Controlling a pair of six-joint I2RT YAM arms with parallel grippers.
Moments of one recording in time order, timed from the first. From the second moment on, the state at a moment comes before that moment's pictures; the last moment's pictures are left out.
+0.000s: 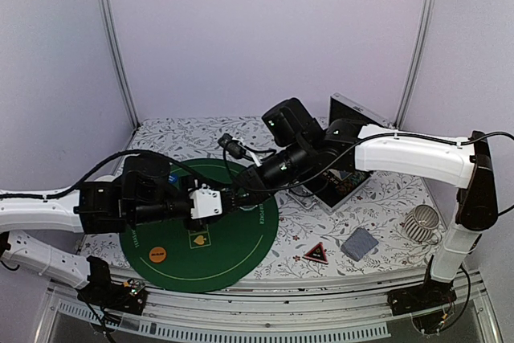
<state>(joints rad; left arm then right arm) -1.15 1.06 0.76 -0.09 -0.16 0.75 1.05 1.78 1.57 -0.47 -0.61 0.36</state>
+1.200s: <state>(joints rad) -1.04 1.06 0.82 -0.30 -0.09 0.54 1.00 1.72 1.55 -0.44 -0.46 0.36</state>
